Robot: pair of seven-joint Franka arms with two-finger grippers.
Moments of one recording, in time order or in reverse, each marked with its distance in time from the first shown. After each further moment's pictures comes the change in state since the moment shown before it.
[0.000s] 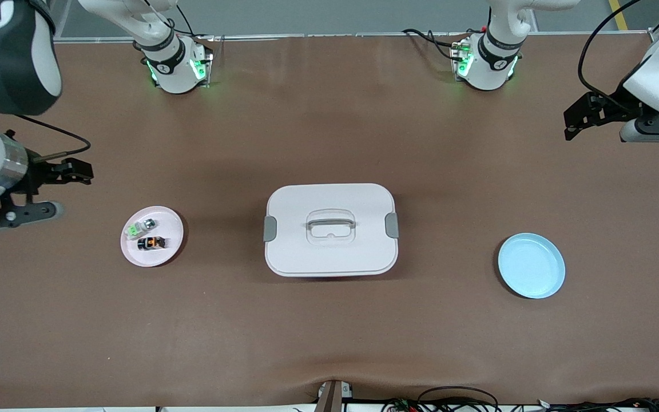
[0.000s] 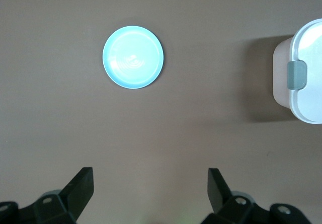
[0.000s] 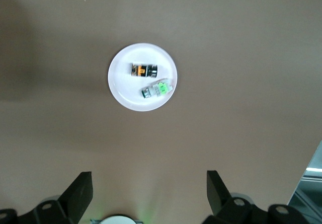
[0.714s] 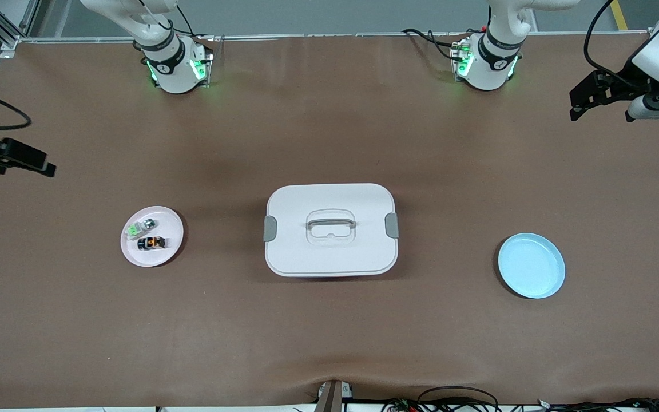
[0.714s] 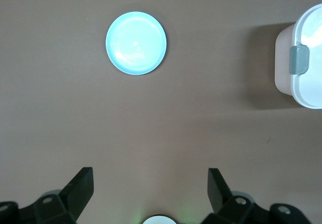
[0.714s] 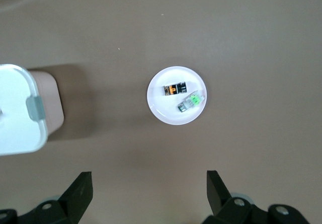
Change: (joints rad) left arm 0.005 -0.064 0.005 -0.036 0.000 -0.050 0.000; right arm -0.138 -0.053 -0.005 0.086 0.251 -0.018 0.081
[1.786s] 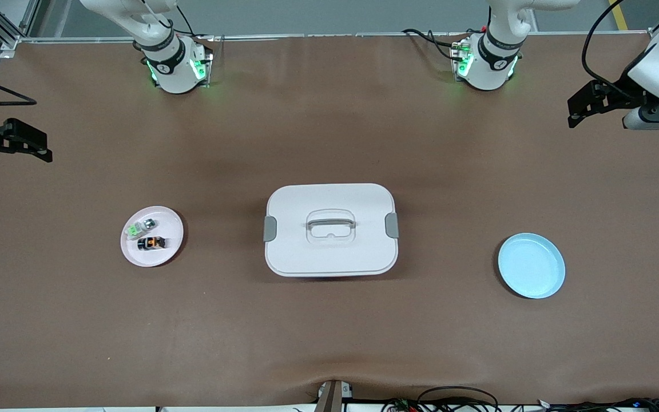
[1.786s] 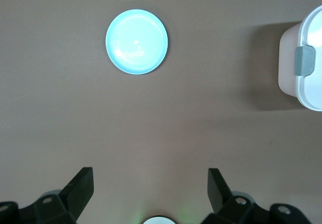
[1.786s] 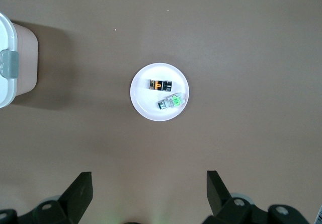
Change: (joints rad) left arm 0.000 0.018 0.004 -0.008 0.000 0.015 -0.001; right arm 0.056 -0.044 0.017 -0.049 -0.124 0.006 -0.178
